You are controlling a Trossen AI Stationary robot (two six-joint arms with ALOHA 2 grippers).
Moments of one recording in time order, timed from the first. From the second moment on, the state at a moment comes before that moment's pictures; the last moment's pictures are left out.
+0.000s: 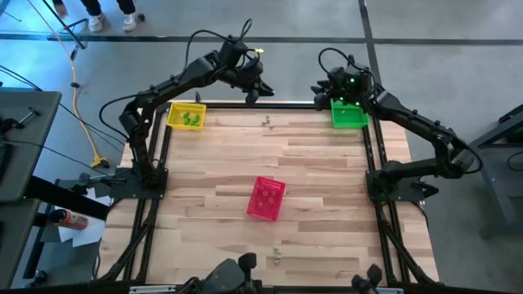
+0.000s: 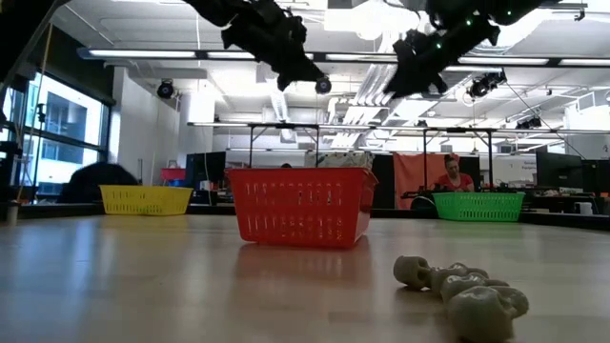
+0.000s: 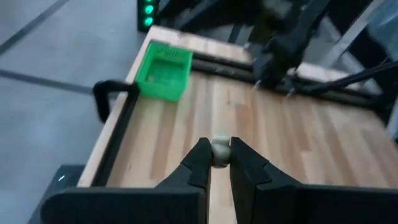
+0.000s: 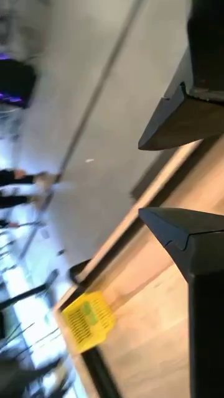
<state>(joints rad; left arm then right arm) 0.68 1.86 1.81 -0.57 0.61 0.19 -0.80 1.23 1.03 -0.22 -0.07 0.05</state>
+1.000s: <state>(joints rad) 0.65 1.58 1.05 0.48 0.59 -0.56 -0.93 1.35 1.03 -0.19 -0.61 0.12</state>
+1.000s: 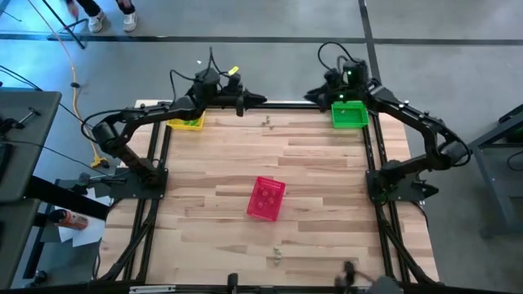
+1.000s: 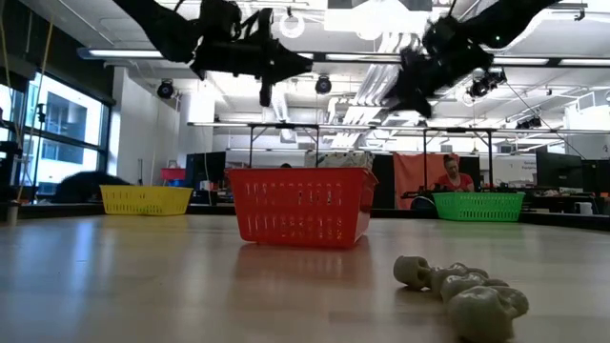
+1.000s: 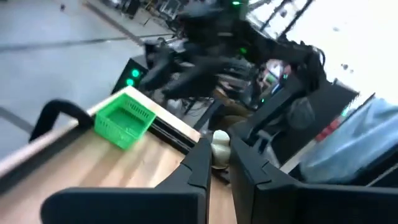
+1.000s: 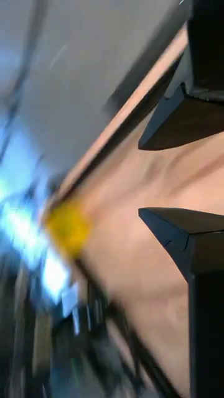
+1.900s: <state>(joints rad) 0.63 1.58 1.12 0.48 0.72 -1.12 -0.46 1.43 1.15 0.19 -0.24 -0.25</state>
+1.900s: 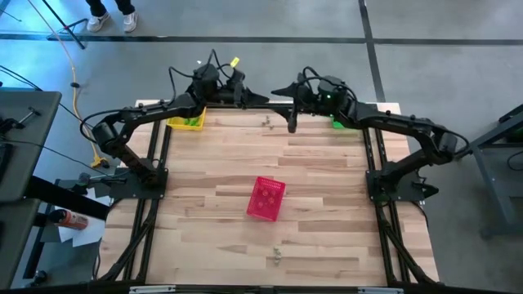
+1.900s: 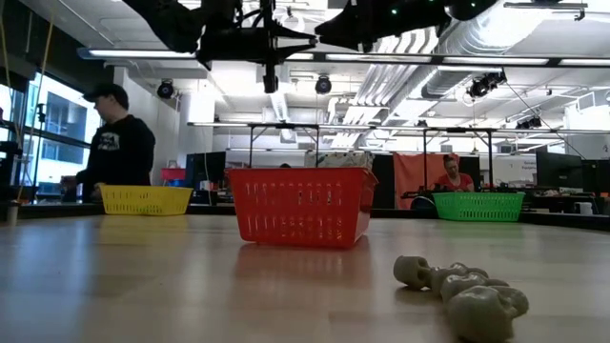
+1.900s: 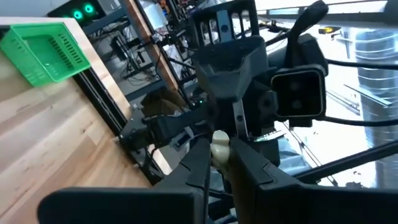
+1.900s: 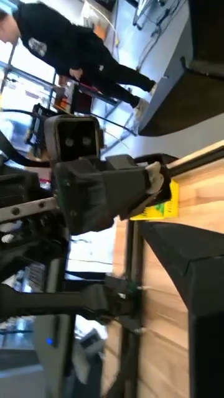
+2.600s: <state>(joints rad) 0.59 1.58 1.12 0.49 0.72 -1.13 -0.43 1.48 1.19 0.16 -0.29 -0.34</state>
